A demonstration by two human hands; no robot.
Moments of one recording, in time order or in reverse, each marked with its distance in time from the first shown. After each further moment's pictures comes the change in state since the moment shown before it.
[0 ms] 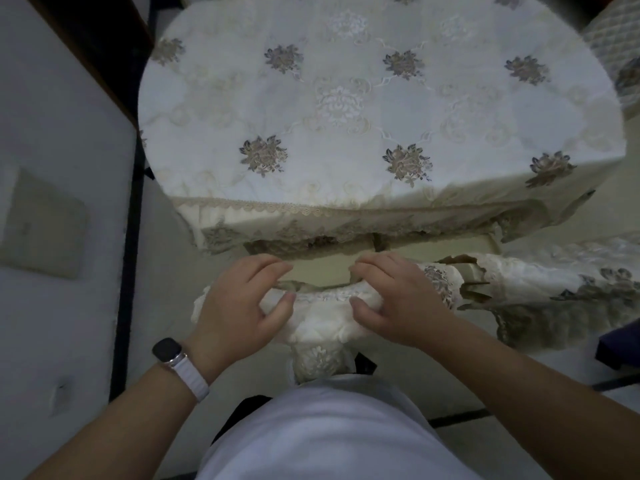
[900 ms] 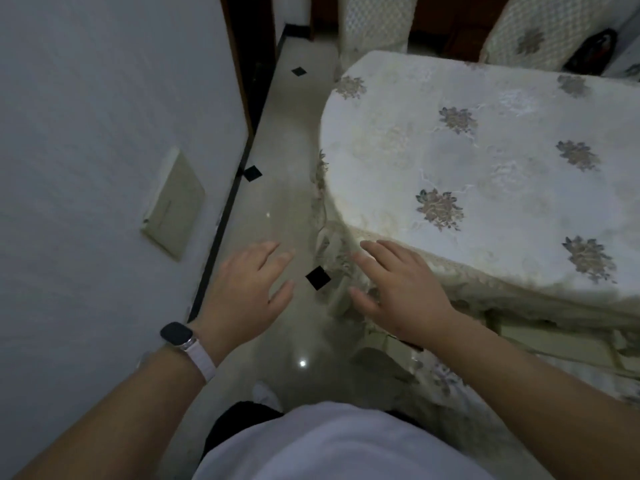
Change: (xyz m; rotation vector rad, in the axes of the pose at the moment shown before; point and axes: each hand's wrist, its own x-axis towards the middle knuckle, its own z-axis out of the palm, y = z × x) left_hand -0.101 -0.283 -0.183 0.313 0.075 -0.207; right_hand 0.240 -0.247 0.134 -0.274 -0.229 -0.121
